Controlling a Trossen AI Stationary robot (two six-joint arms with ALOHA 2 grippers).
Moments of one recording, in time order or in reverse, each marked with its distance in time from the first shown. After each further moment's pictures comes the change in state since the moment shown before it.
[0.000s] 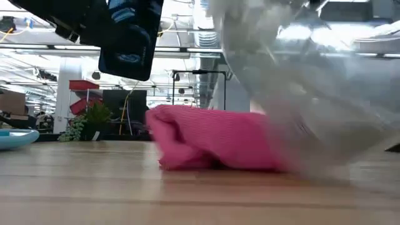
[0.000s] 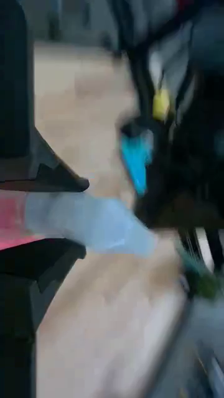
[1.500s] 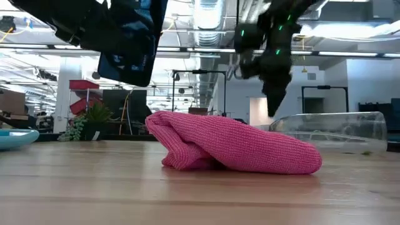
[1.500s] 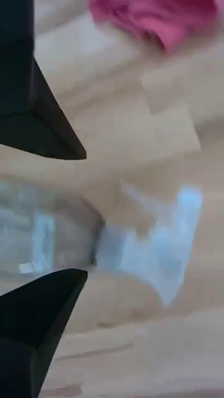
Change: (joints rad) left arm 0.019 0.001 -0.002 0.009 0.063 0.000; right arm -0.961 0.025 0.013 -0.571 -1.071 -0.644
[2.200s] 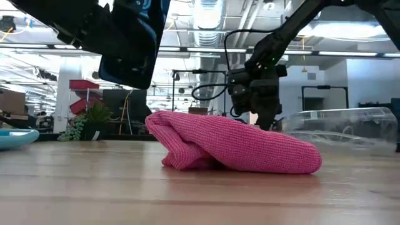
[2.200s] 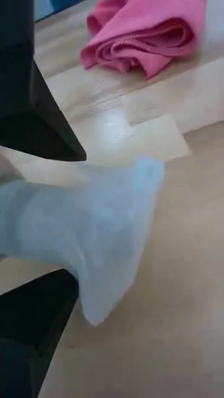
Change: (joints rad) left arm 0.006 0.004 0.000 -0.002 0.013 0.008; right arm -0.122 0.245 0.001 0.091 -0.408 -0.141
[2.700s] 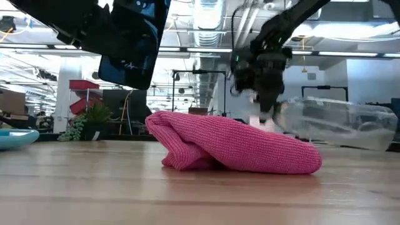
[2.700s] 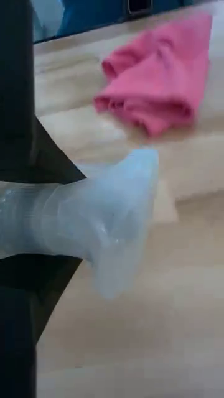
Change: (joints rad) left arm 0.000 0.000 0.000 0.002 0.004 0.010; right arm 0.082 -0.237 0.000 -0.017 0.028 0.005
